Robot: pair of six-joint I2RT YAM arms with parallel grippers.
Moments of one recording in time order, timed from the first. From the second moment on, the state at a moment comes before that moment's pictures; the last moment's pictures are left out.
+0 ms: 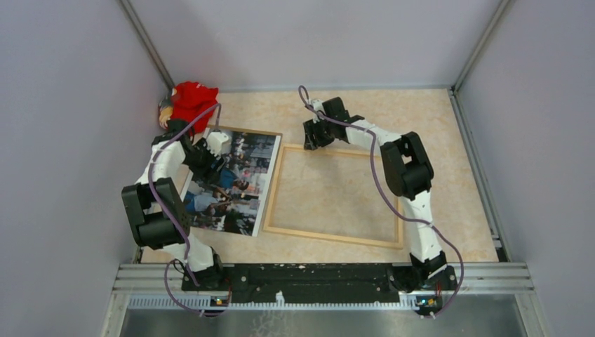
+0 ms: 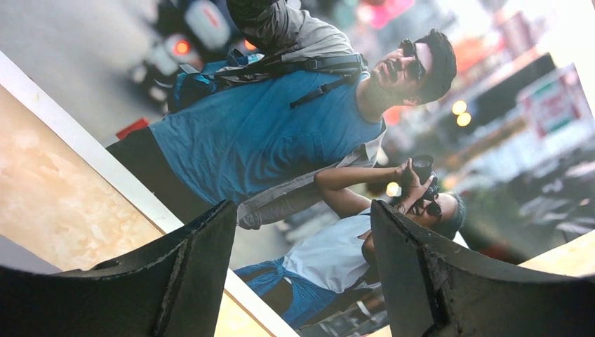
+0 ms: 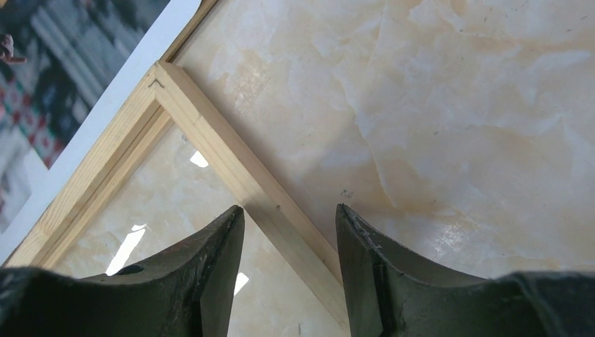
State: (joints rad) left arm 0.23 1.60 1.16 -0.82 0.40 0.94; right arm 0.50 2.27 1.73 -0.26 -0.36 0.06
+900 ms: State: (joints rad) left arm 0.23 1.61 1.17 -0.82 0.37 0.92; right arm 0.46 2.16 1.57 -0.22 -0.30 0.02
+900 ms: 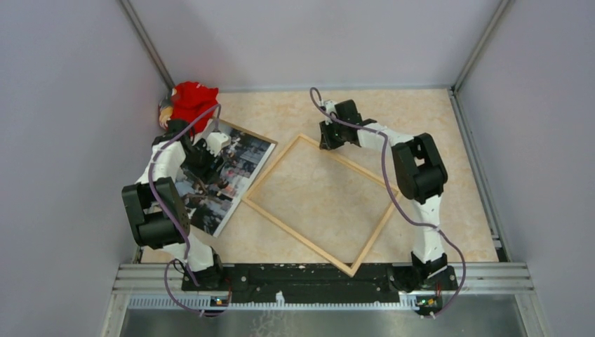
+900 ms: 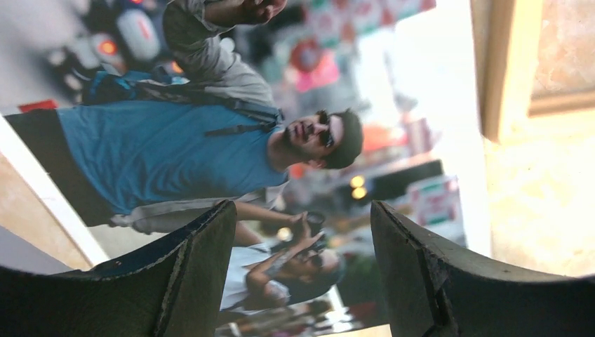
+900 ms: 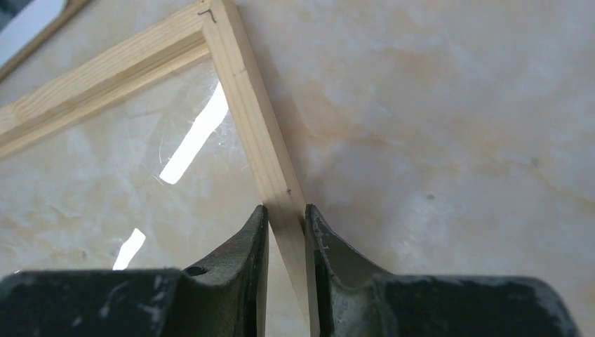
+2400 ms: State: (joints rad) left arm 0.50 1.78 1.24 -0.37 -0.07 0.79; right arm 0.71 1.89 1.51 -0.24 0.13 0.51
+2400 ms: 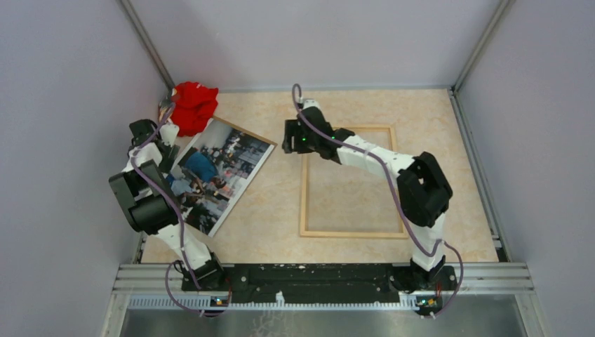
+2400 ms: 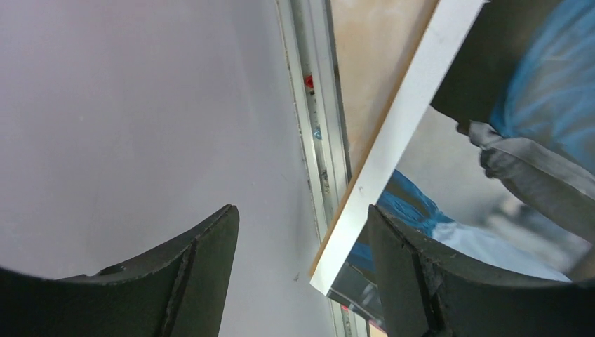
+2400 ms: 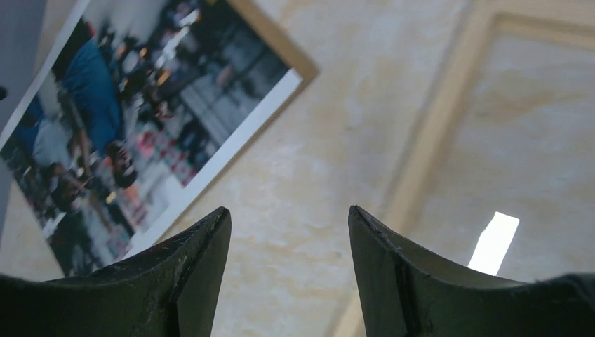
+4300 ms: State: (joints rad) left arm 0.44 1.93 1.23 -0.15 -0.23 0.83; right arm 0.78 2.09 1.38 0.01 -0.07 0.80
